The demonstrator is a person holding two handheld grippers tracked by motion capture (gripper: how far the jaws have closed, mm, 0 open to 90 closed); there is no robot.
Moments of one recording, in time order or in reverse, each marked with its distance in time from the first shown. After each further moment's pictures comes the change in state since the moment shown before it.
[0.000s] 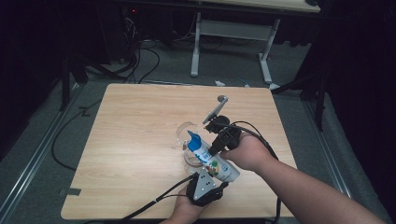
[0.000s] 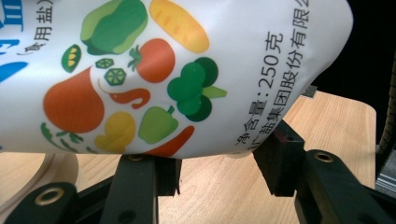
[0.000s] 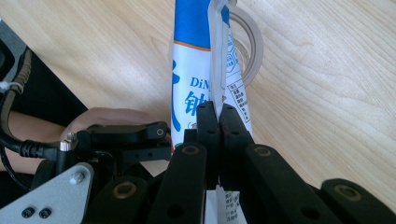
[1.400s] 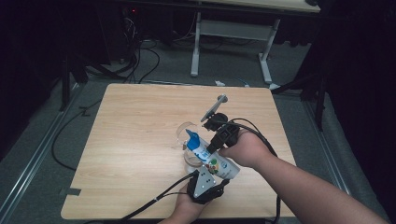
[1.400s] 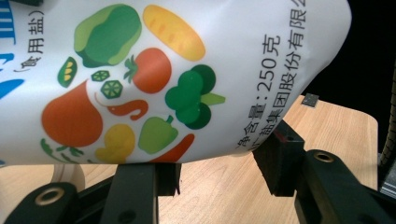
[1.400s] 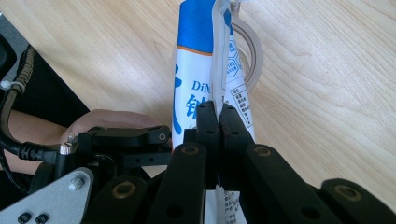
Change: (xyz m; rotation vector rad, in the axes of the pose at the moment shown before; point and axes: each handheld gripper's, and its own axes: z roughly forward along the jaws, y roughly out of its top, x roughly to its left) left arm 0.002 0.007 0.001 -0.015 0.006 -0.007; right arm 0.001 0.007 -0.004 -0.001 -0.002 -0.044
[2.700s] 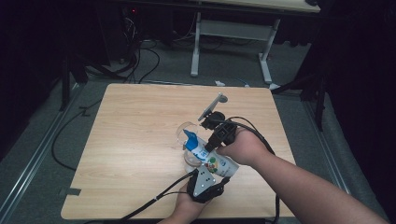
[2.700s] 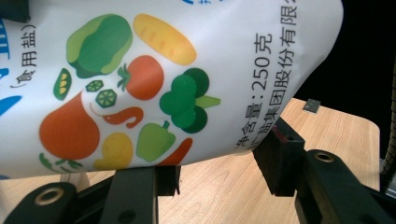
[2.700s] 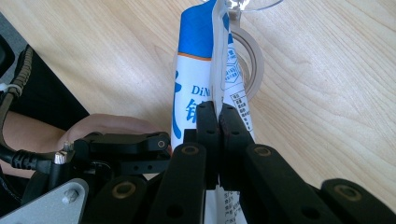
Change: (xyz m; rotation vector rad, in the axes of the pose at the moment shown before) left arm 0.001 0.003 0.000 -0.013 0.007 -0.008; right arm 0.001 0.007 0.002 0.001 -0.008 -0.026
